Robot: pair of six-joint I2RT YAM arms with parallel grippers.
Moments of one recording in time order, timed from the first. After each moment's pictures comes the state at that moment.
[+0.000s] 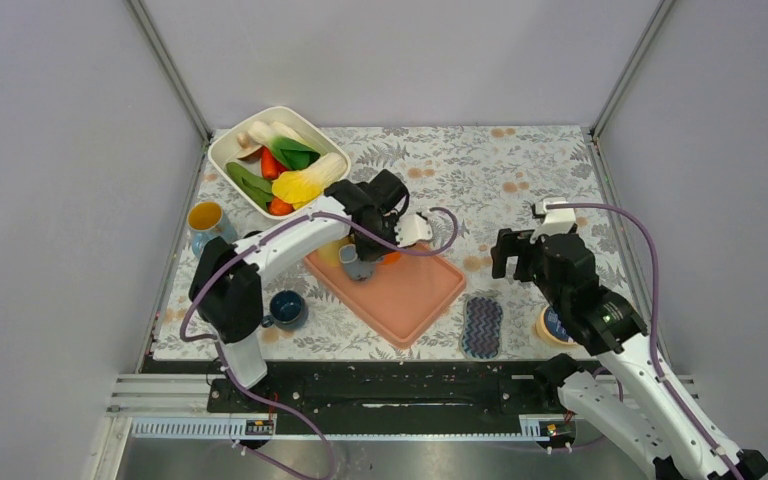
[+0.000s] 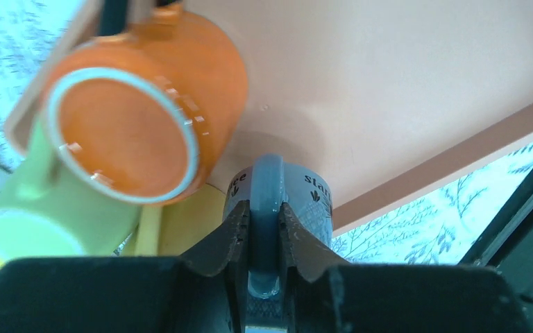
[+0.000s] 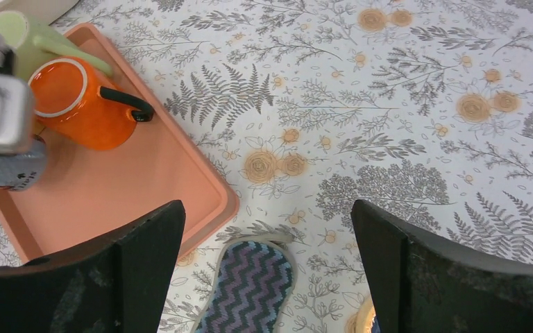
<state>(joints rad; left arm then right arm) -0.76 1.80 1.52 -1.02 0.09 0.69 0.52 0.67 0.79 -0.56 0.29 0.23</state>
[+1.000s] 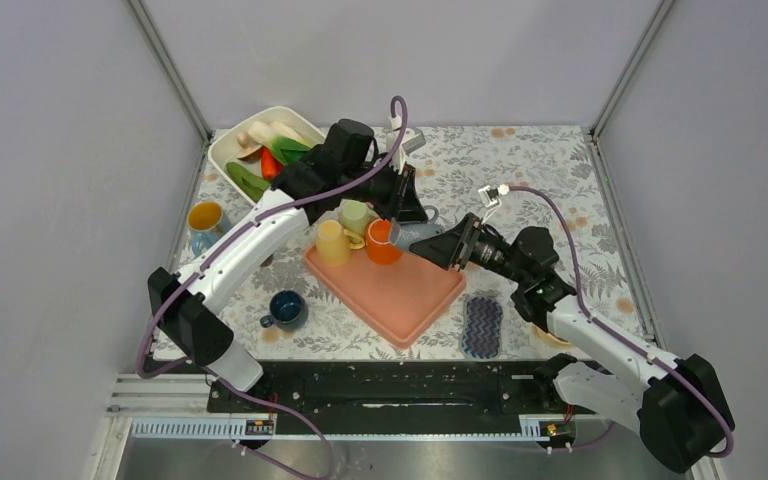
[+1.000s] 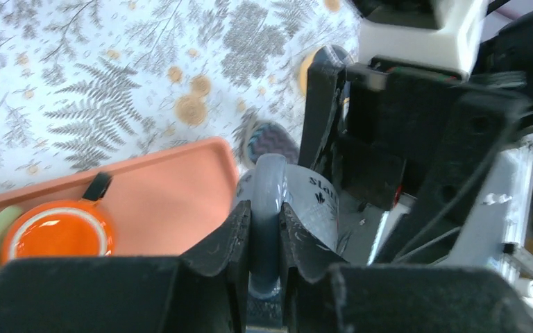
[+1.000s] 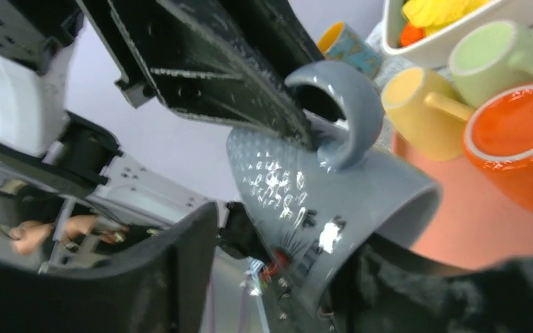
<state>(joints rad) -0.68 1.58 1.64 -0.65 0.59 -0.15 0.55 0.99 0.53 0.58 -0.56 0.94</state>
